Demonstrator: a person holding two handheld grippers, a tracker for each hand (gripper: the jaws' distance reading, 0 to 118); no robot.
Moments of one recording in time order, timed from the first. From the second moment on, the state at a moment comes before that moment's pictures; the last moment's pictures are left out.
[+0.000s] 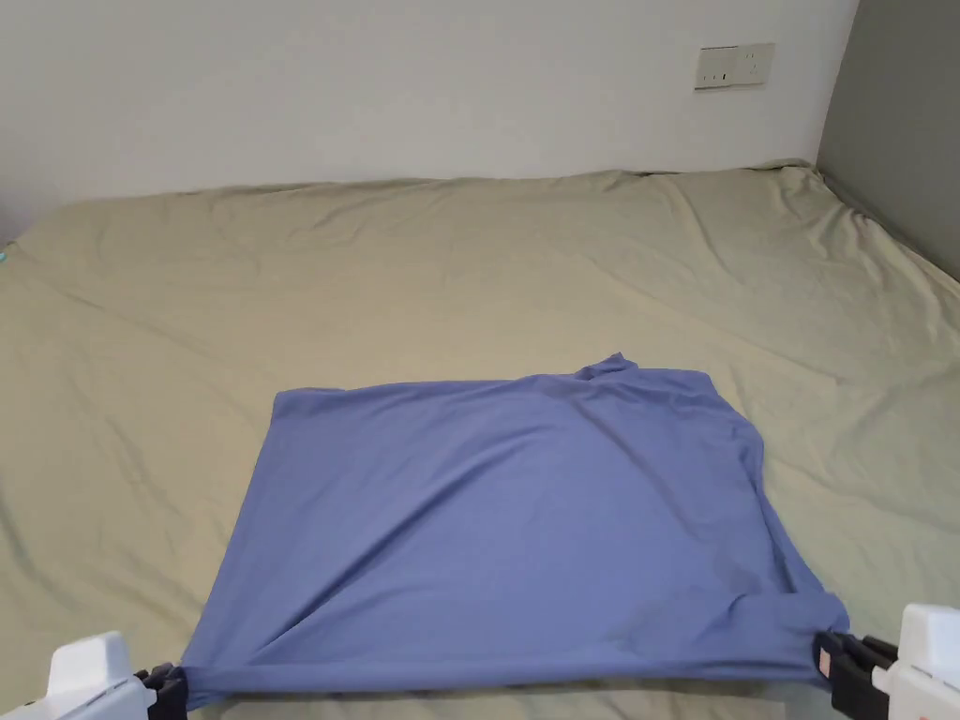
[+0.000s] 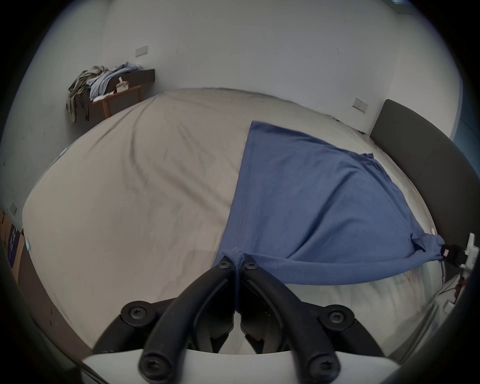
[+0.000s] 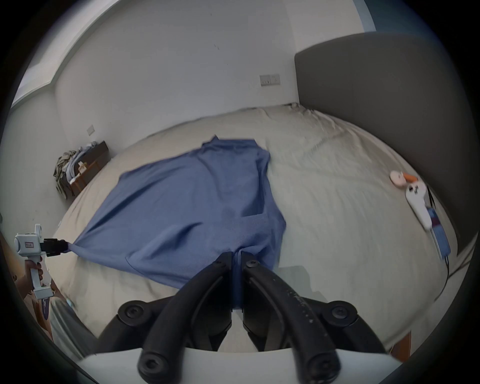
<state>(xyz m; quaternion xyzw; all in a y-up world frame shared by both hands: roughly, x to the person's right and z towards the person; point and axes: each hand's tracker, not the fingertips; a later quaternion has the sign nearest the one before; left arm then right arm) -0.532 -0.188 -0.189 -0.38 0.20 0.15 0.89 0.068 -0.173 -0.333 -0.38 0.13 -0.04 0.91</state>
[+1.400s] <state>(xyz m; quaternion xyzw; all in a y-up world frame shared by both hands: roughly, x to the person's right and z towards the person) -0.431 -0.055 -0.210 -0.09 0.19 0.01 0.98 -0.044 -0.034 -0.292 -0.07 0.06 0.07 0.99</state>
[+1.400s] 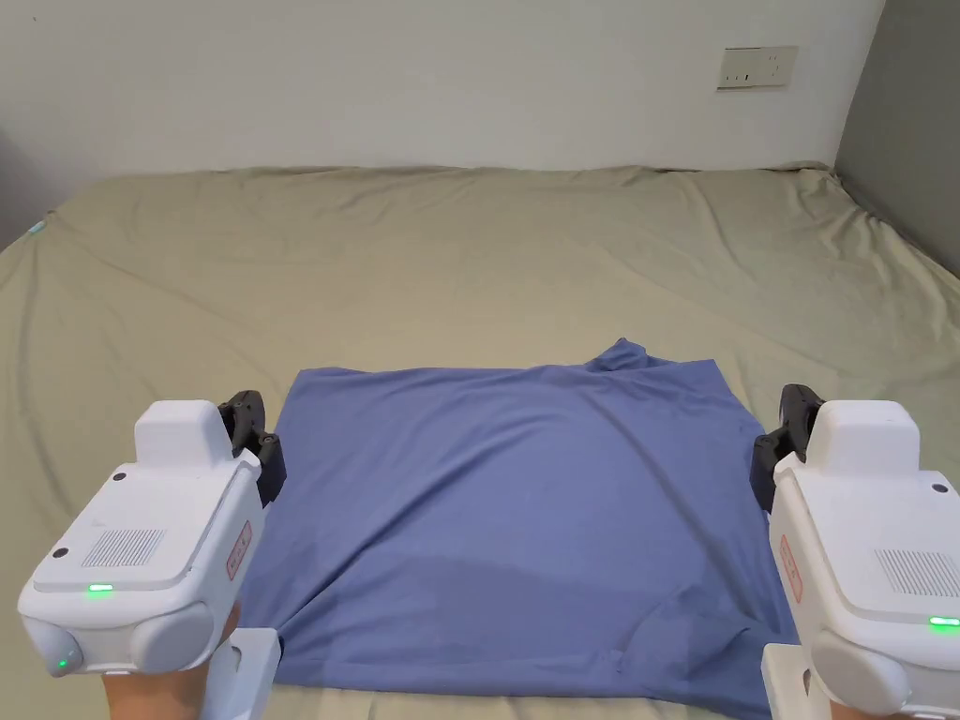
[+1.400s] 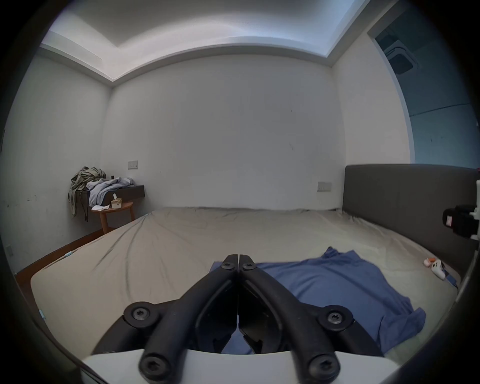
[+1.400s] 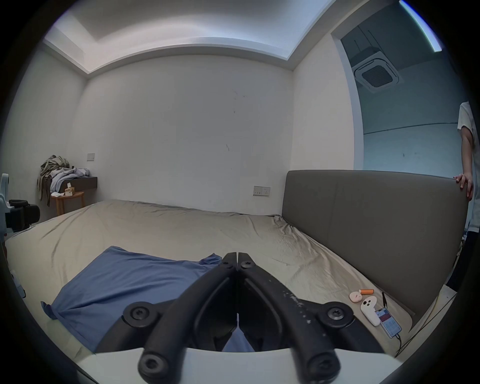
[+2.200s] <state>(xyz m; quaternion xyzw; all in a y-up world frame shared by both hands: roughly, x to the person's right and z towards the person) -0.516 -0.225 -0.180 -0.45 0.16 0.12 0.87 -0.031 -0.072 -0.302 -0.14 0.06 0.06 0.99</state>
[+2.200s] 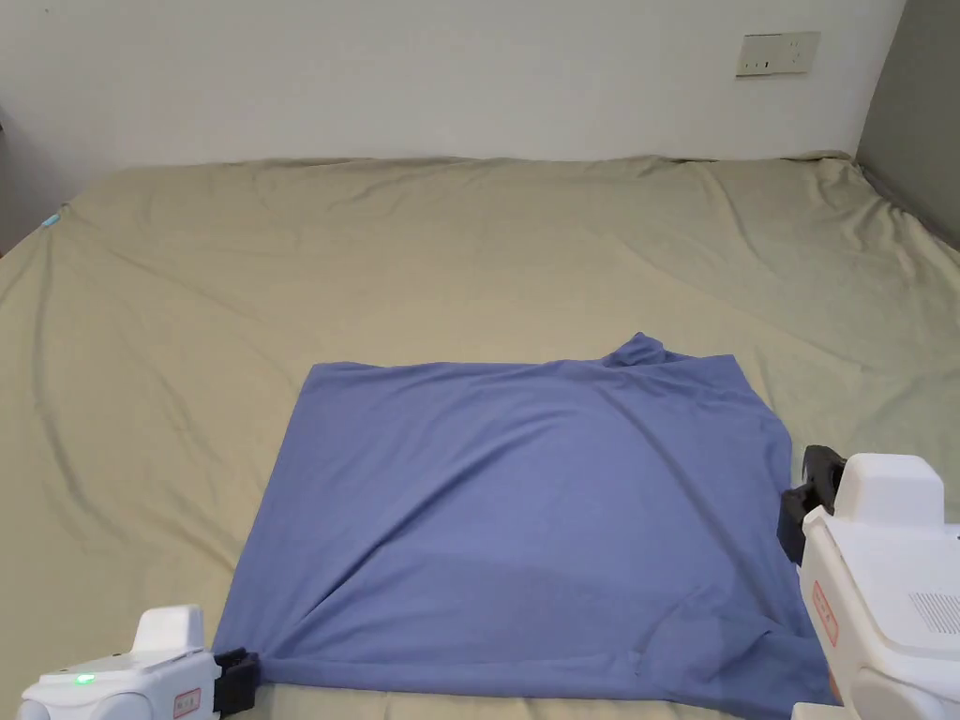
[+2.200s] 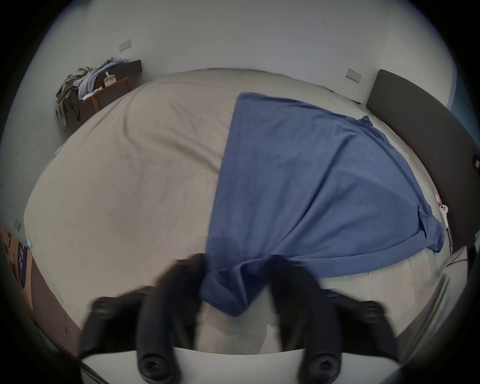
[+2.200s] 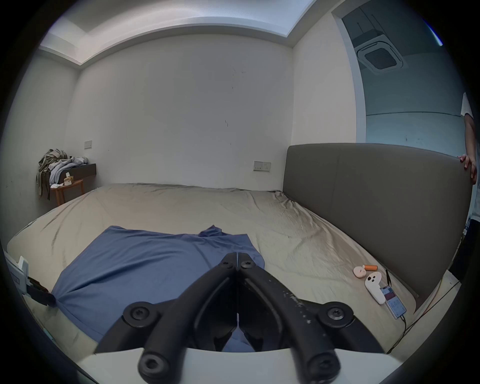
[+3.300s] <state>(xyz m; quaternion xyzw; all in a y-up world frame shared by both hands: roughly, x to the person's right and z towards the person) -0.514 -0.148 -0.231 -0.33 0.18 0.14 0.91 0.016 -0.150 -0.356 -0.36 0.09 0.02 0.93</state>
